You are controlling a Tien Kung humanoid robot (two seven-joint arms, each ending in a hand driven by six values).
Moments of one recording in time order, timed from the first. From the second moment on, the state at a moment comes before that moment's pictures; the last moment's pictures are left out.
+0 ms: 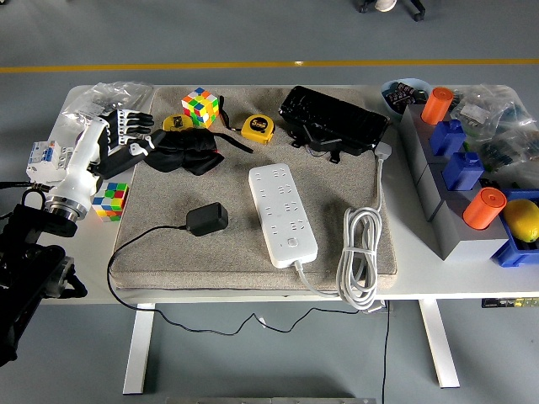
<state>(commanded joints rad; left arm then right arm) -0.30 0.33 -1.09 -1.28 1.42 0.22 -0.12 -0.02 -0.27 0.90 0.27 -0.40 -0.06 -0.03</state>
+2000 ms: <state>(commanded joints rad) -0.44 0.26 -0.77 -1.03 1.68 0.25 -0.06 -0.02 -0.27 0.90 0.28 -0.40 -0.06 -0.02</state>
